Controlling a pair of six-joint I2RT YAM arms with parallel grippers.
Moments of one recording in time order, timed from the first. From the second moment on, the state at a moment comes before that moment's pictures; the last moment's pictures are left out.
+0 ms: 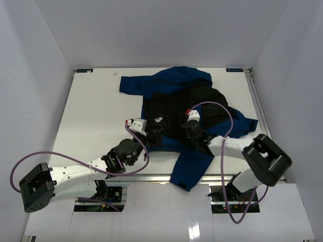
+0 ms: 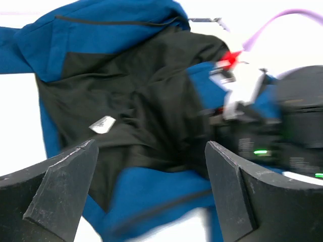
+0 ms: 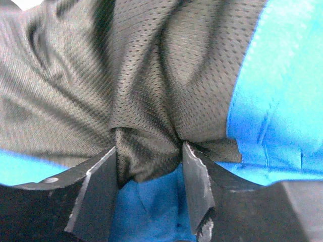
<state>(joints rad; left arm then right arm) -1.06 1.00 0.40 0.60 -0.58 -0.23 0.78 1.50 0.60 0.18 0.31 0.47</state>
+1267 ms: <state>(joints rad) -0.31 2.22 1.46 0.40 0.36 -0.19 0.62 0.54 0.27 0.04 0.62 0.58</state>
